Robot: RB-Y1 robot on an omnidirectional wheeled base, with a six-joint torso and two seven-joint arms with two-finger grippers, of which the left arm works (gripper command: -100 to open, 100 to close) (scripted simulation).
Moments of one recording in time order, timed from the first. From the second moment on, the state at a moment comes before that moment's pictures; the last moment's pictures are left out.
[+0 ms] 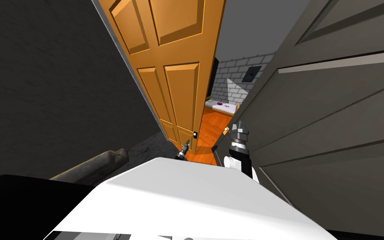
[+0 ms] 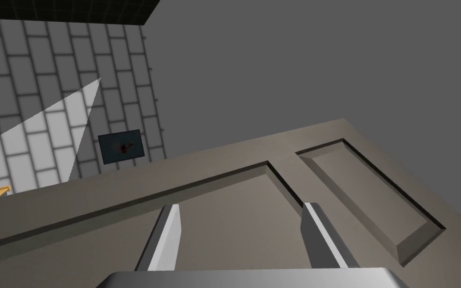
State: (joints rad) arm 0.16 0.07 -0.47 -1.00 0.10 -0.74 -0.09
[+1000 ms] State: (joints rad) arm 0.14 0.06 -0.46 -0.97 0.10 -0.75 -0.09
